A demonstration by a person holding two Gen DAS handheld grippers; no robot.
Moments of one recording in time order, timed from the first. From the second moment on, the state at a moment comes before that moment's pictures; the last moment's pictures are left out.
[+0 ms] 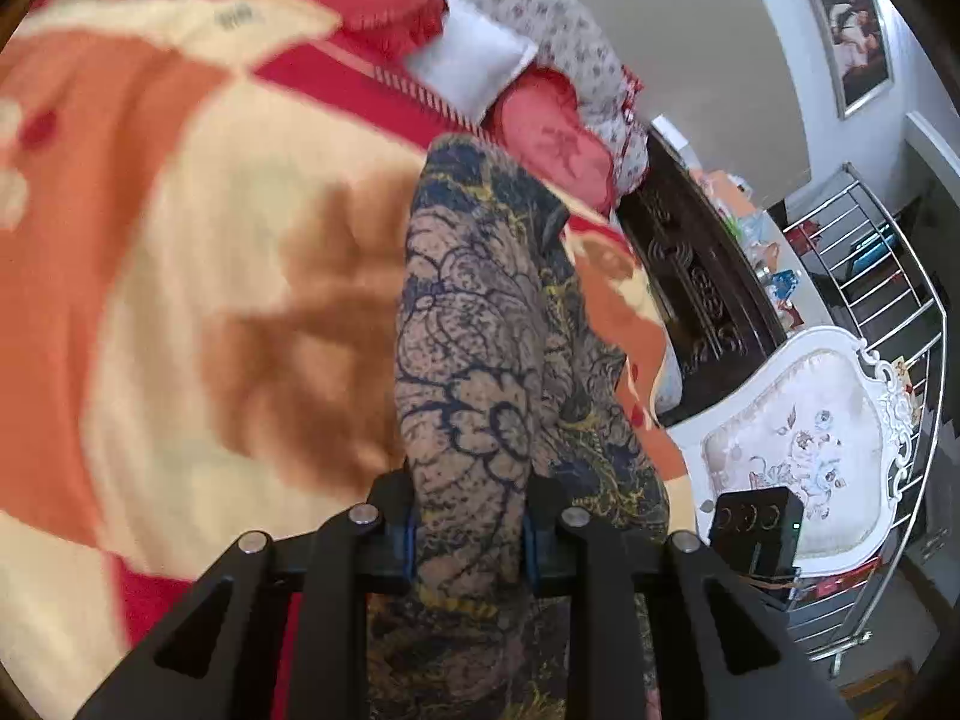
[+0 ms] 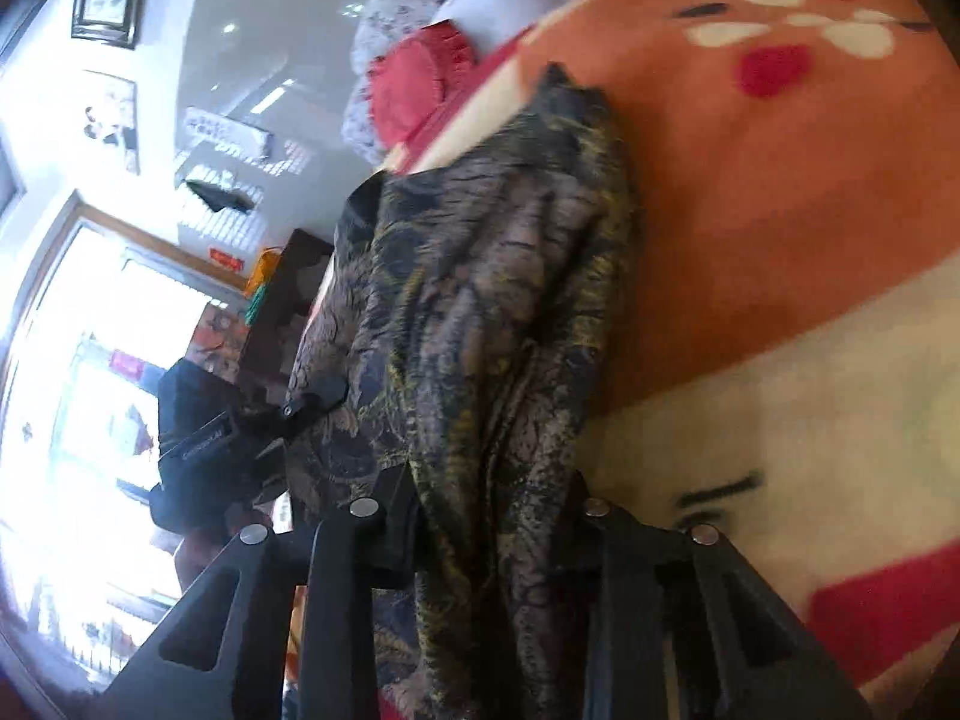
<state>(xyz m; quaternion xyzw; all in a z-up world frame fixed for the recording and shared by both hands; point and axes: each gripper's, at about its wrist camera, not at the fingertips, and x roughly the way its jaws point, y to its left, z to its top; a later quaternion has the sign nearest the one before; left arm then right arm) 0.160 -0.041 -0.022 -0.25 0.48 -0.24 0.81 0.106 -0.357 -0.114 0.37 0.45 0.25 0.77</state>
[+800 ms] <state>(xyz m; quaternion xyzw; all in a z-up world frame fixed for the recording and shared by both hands) 0.129 0.077 -0.003 -0.20 0.38 -0.09 0.90 0.099 -0.205 -0.030 0.17 0.43 0.19 0.87</state>
